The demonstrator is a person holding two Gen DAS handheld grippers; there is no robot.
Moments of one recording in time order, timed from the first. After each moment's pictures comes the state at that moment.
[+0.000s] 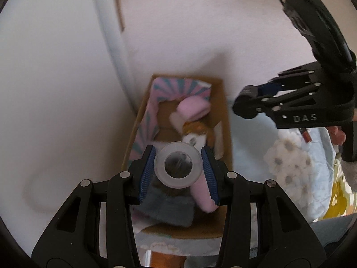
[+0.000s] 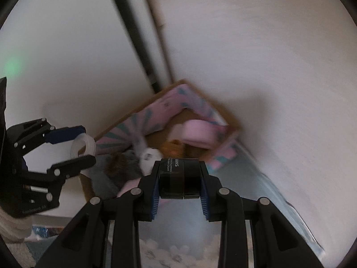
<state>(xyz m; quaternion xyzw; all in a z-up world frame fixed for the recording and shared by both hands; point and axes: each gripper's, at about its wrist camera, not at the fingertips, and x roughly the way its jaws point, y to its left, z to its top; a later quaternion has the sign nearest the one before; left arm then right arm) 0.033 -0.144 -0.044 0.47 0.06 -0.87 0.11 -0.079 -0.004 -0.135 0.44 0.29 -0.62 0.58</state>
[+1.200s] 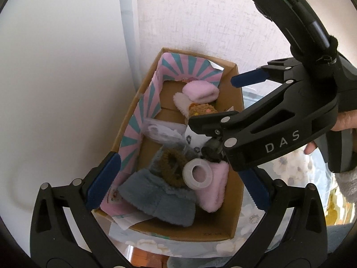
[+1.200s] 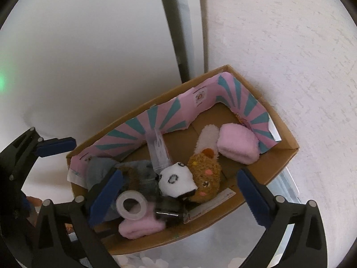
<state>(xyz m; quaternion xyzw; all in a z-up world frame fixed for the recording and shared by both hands) 0.042 -0.152 -0.086 0.48 0.13 -0.86 0.12 -0.043 -0.064 -0.184 0.45 0.34 -0.58 0.59</state>
